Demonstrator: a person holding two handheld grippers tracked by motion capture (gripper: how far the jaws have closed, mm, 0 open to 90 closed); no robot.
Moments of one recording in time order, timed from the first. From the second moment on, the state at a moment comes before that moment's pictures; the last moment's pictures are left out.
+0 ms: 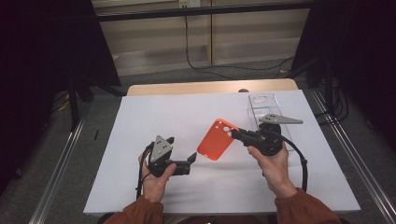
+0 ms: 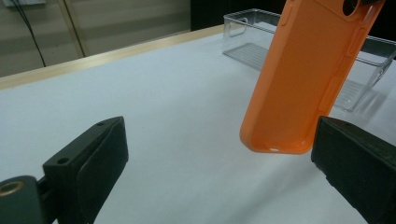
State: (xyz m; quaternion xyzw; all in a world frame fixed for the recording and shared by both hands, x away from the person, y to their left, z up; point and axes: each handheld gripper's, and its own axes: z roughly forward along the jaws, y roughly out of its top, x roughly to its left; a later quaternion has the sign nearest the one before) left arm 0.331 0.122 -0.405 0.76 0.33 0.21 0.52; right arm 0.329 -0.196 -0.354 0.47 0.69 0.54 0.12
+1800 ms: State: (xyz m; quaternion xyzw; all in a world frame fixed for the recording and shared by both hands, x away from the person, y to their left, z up) left arm 0.309 0.216 -0.409 0.69 0.37 0.28 0.56; right arm 0.357 -0.241 -0.323 0.46 0.68 0.52 0.23
